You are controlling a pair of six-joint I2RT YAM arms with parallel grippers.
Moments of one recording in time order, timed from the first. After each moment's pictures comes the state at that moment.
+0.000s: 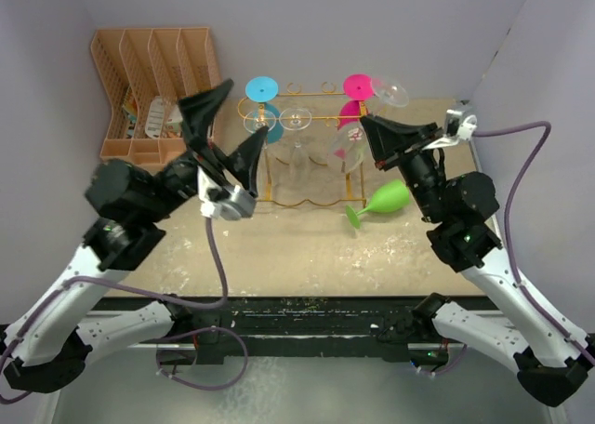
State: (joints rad) left arm -0.79 0.90 1.21 0.12 0.24 1.17; right arm 0.66 0.88 1.05 0.31 0.13 0.35
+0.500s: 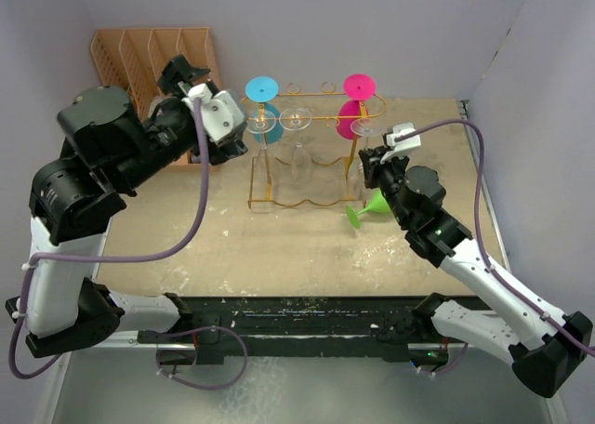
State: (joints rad) left arm -0.79 1.27 2.17 -0.91 -0.08 0.69; right arm 0.64 0.93 0.86 0.06 0.35 0.05
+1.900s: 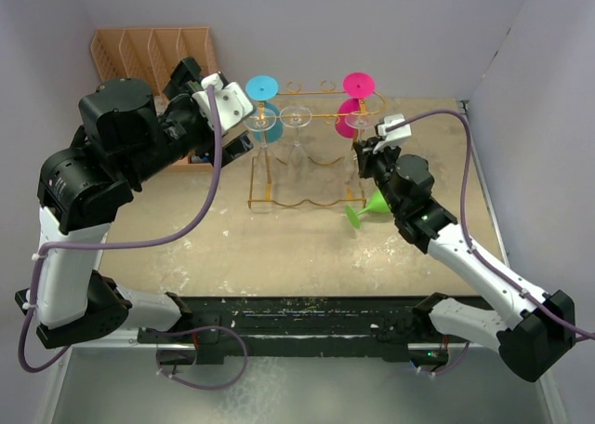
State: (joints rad) left arm -0.77 1.34 2.25 -1.09 -0.12 0.58; right arm 0.57 1.07 0.85 0.19 0.28 0.04
